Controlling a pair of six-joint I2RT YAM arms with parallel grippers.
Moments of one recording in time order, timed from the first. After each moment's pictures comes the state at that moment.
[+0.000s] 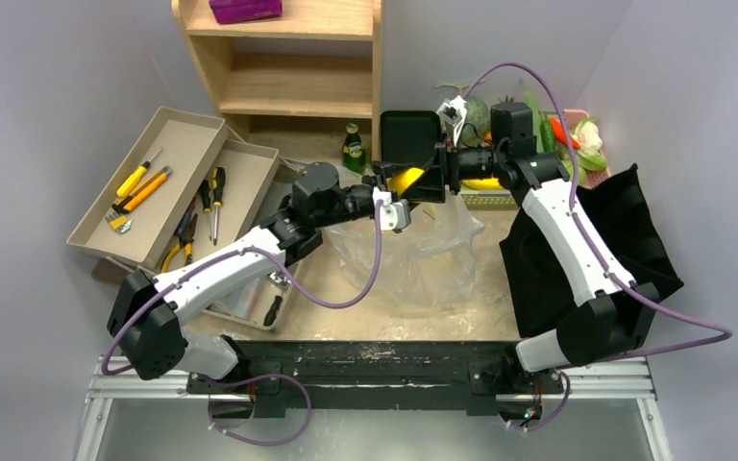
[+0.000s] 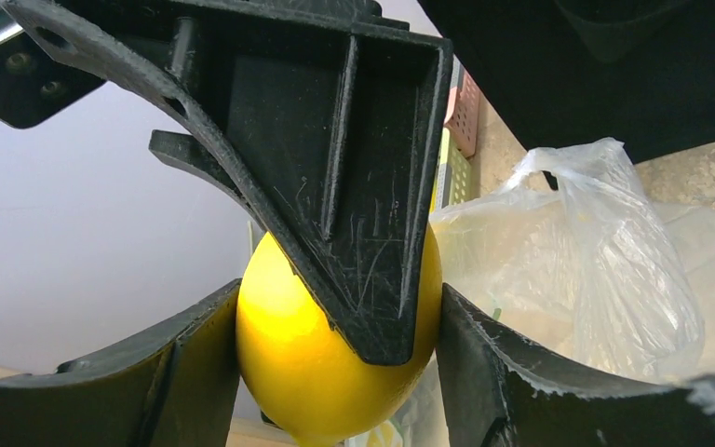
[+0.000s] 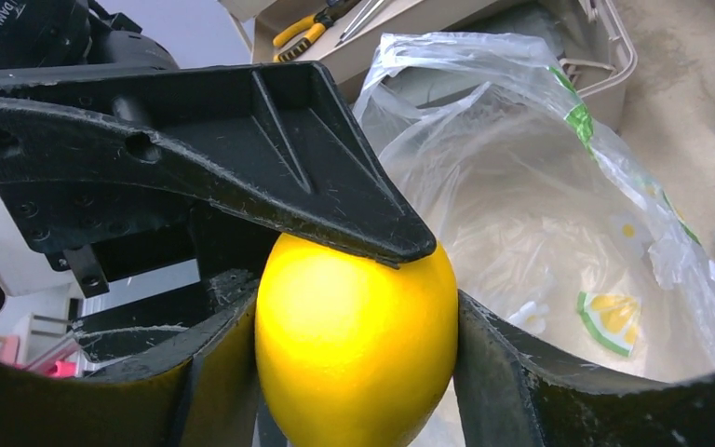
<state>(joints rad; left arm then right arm) -0.79 1.40 1.10 0.28 0.46 0.76 0.27 1.44 1.45 -0.58 -1.07 0.06</state>
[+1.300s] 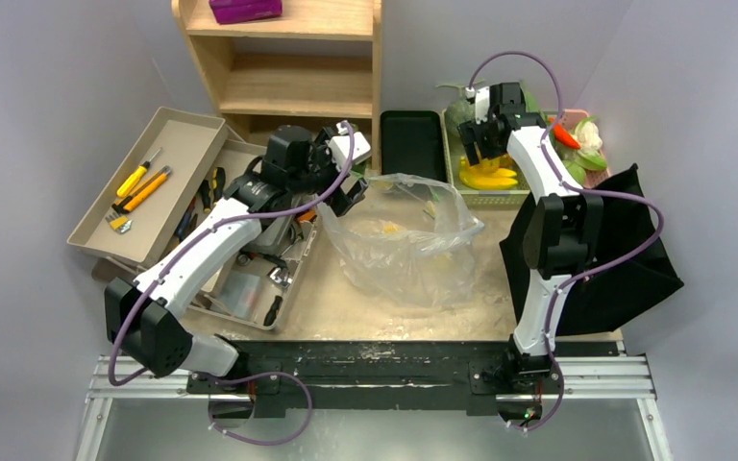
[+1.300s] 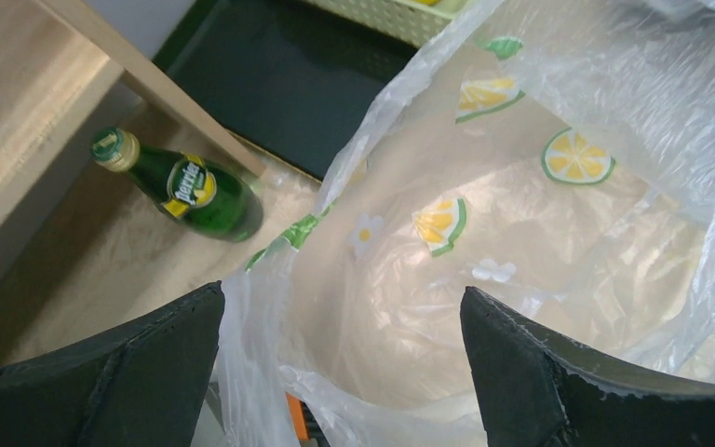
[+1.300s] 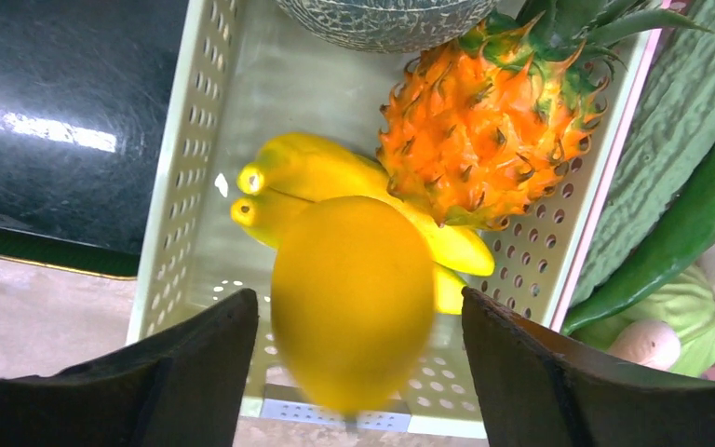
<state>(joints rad) -0.53 1.39 1.30 -0.35 0.31 0.38 0.09 2.02 1.86 -0.72 0.07 -0.26</state>
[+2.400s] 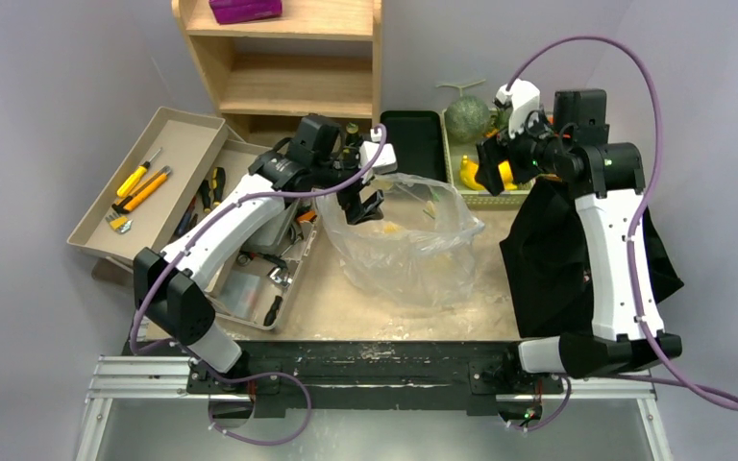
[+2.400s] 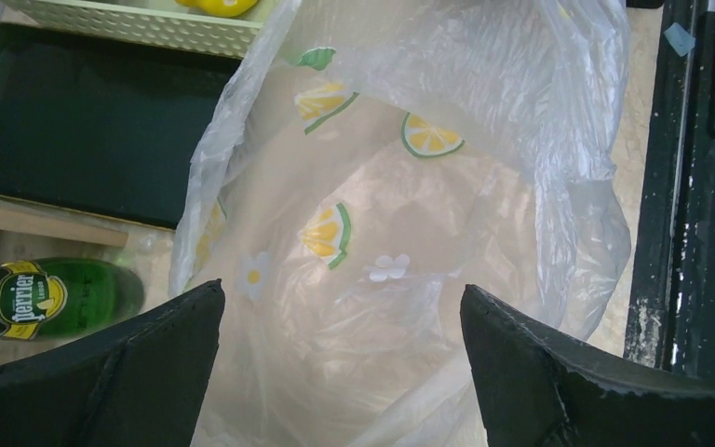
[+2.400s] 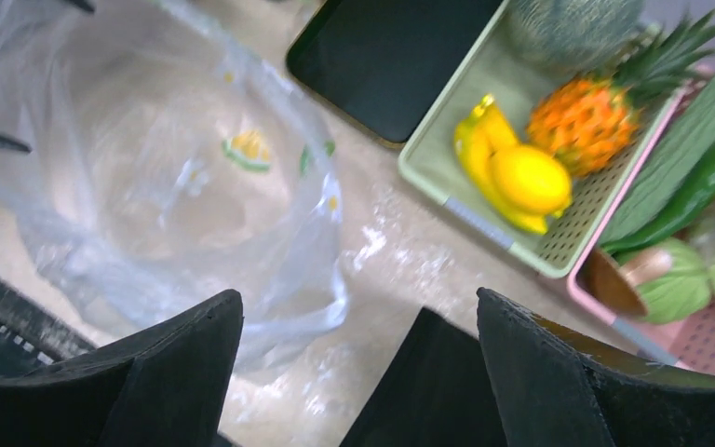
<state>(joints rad) -0.58 1.59 1.55 -0.64 0.58 0.53 0.10 1.39 1.83 -1.11 -0.31 -0.35</state>
